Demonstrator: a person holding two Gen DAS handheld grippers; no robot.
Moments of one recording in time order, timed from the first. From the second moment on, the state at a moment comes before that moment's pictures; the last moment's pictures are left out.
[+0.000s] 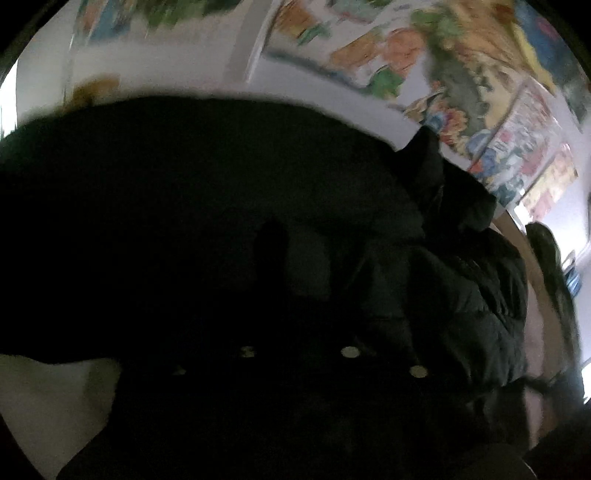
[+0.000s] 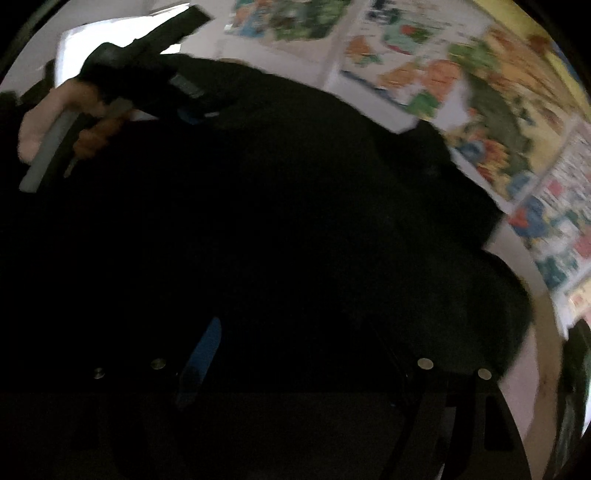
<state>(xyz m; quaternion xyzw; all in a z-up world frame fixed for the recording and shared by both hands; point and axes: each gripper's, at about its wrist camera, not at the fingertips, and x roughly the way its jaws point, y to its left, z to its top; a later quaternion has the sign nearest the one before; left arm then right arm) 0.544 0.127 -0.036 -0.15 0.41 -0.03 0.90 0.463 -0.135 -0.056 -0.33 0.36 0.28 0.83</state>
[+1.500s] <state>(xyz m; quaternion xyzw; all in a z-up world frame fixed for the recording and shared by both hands) 0.466 0.172 -0.018 -0.14 0.31 0.03 0.94 0.574 -0.238 -0.086 -0.16 0.39 0.10 0.90</state>
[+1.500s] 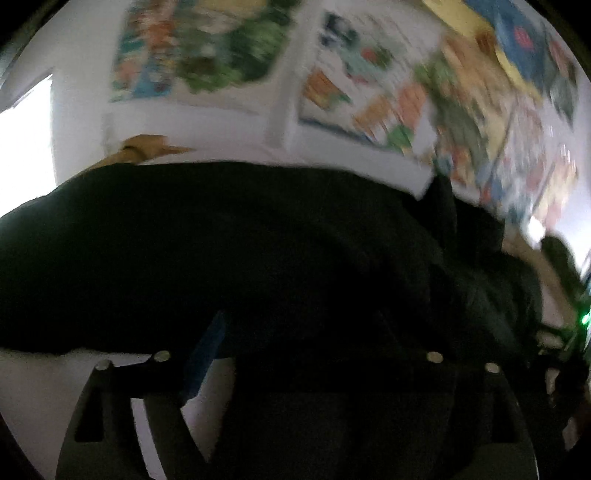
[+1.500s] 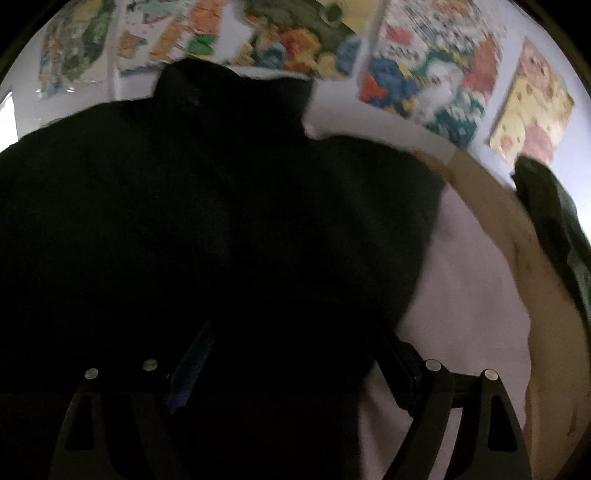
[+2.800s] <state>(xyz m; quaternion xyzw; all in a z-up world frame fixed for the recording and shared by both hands) 0.338 0.360 -0.029 -0.40 0.14 0.33 0.84 0.567 0.079 -0.143 -0.24 0.39 0.30 0.84</state>
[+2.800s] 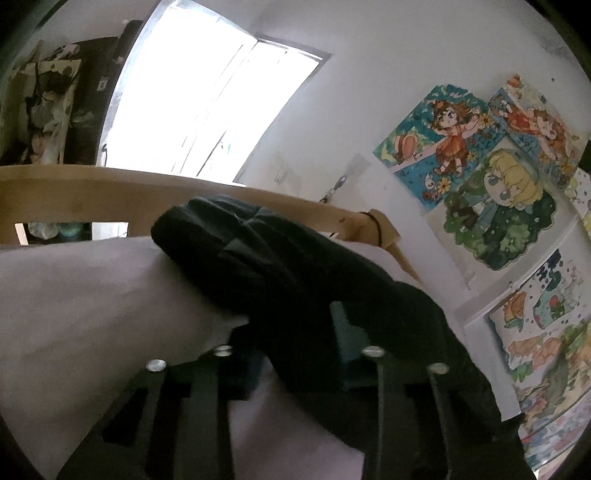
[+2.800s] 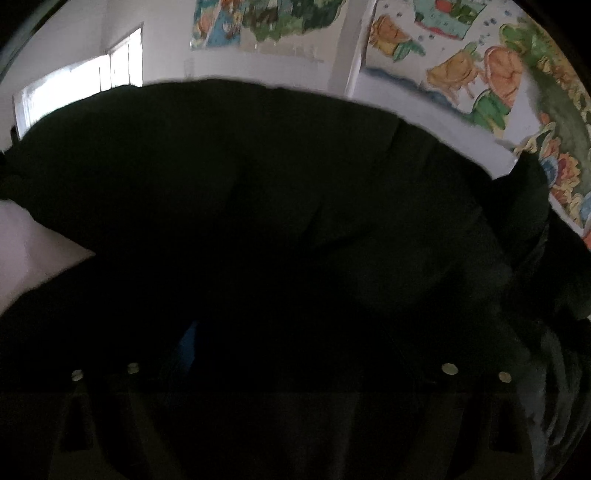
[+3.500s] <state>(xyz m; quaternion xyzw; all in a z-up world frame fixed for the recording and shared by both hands) 0.336 0.206 0.102 -0.20 -0.01 0.09 0.98 0.588 -0.023 -0.077 -0.11 0.37 0.28 0.88</state>
